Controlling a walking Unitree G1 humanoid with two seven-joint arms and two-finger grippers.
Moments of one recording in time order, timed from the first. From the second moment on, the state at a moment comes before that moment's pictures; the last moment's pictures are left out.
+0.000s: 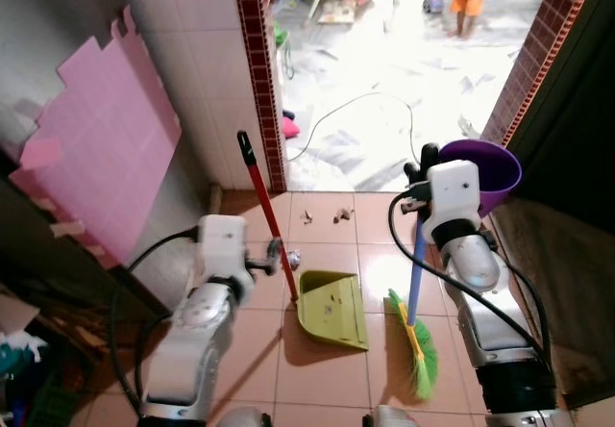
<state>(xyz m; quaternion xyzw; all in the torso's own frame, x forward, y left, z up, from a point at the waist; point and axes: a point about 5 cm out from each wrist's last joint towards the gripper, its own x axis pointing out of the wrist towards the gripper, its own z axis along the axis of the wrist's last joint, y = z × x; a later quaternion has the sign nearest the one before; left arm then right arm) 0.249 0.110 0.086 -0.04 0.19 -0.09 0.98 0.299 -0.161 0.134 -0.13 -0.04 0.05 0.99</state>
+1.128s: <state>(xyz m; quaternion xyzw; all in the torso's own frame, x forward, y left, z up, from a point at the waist) 0.253 0.119 0.090 -0.04 0.17 -0.07 0.98 0.299 -0.156 0.132 -0.13 -0.03 0.06 0.99</state>
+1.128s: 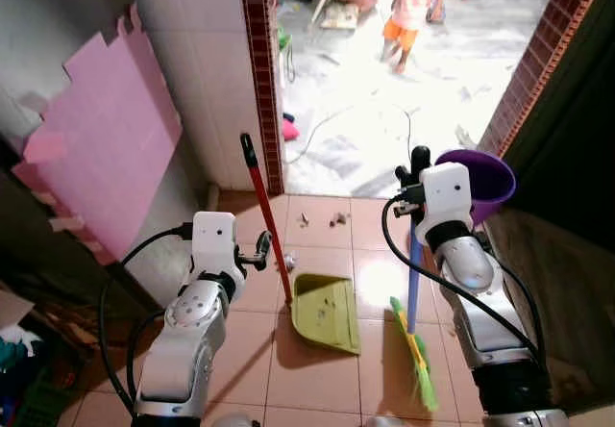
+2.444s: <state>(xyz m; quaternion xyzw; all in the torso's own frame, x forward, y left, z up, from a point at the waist) 0.257 0.129 0.086 -0.02 0.17 -0.04 0.98 0.304 -0.143 0.136 -0.13 -0.05 0.10 0.99</state>
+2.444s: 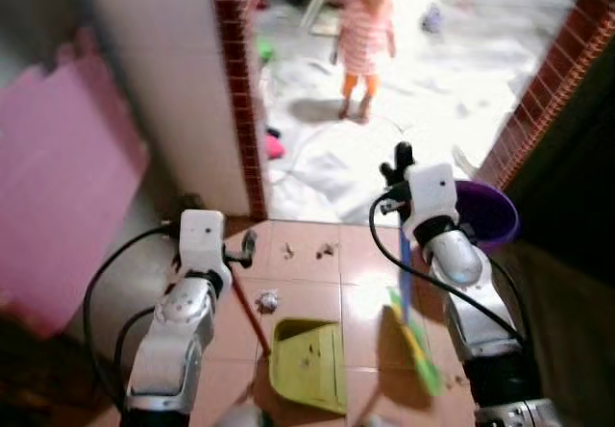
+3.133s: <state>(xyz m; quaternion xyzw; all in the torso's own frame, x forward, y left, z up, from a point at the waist) 0.261 0.123 0.095 -0.01 0.13 -0.05 0.99 0.303 -0.148 0.133 -0.12 -0.04 0.10 0.99</state>
